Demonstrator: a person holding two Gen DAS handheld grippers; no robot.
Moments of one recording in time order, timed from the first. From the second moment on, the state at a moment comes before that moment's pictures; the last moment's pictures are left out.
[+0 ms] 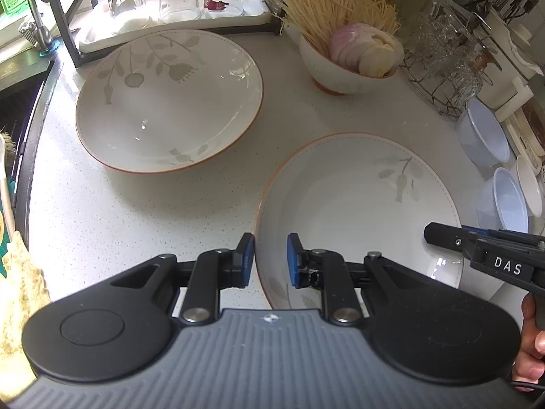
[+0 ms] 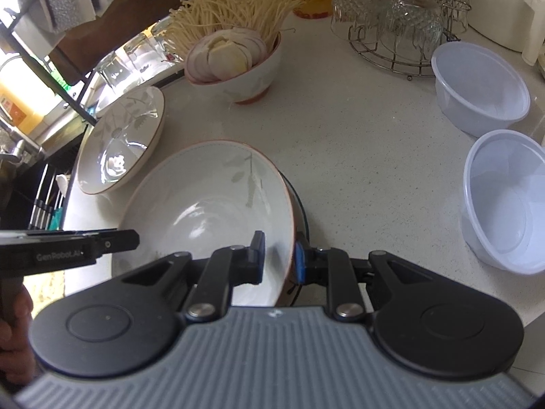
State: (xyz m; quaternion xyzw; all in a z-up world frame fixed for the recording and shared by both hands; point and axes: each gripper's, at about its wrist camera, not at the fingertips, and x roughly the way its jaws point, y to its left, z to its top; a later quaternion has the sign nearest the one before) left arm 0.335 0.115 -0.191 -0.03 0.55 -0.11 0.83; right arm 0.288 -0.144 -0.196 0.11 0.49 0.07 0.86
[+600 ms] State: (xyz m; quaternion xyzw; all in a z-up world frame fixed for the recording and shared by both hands) left arm 0.306 0.116 -0.159 -0.04 0.51 -0.09 0.85; right arm 0.274 -0.146 -0.162 0.08 0.44 0.08 0.89
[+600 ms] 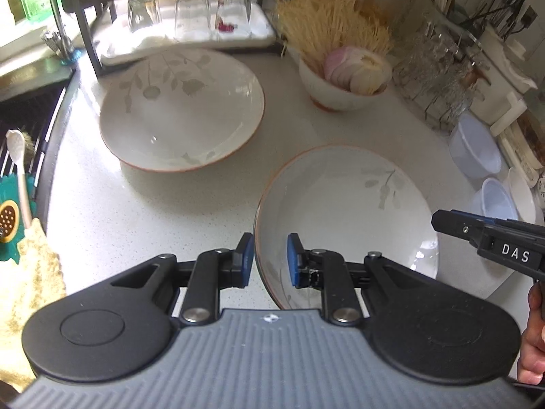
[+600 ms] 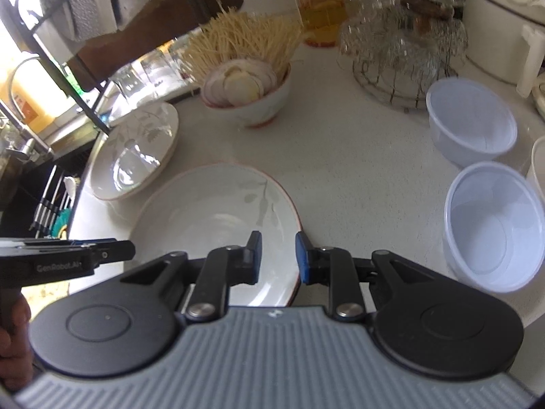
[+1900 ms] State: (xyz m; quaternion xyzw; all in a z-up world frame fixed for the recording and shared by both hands) left arm 0.163 0.250 -0.046 -0.06 0.41 -0.10 0.90; right arm 0.156 -0.009 -0.084 0.07 0.35 0.12 0.92
